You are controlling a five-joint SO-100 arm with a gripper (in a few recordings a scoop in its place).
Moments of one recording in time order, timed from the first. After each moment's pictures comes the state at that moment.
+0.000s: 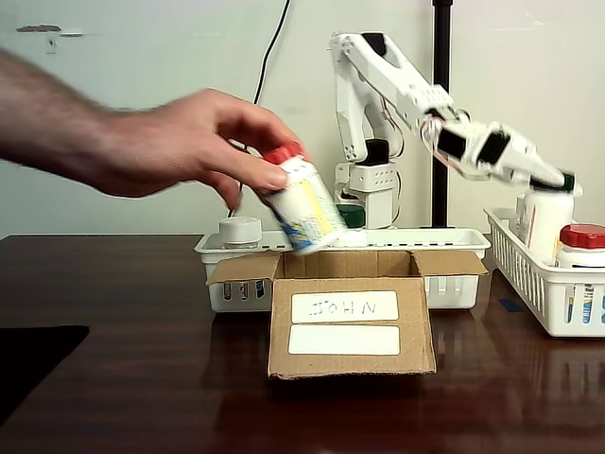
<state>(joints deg) -36.4 115.8 135.2 -14.2 66.3</state>
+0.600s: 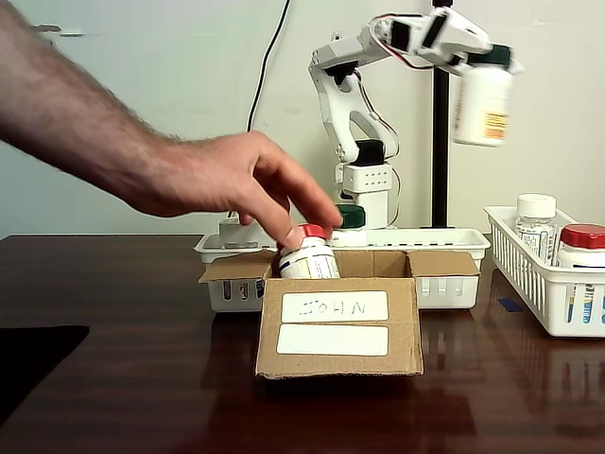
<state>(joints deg) -17.7 131.7 109.8 19.9 65.9</state>
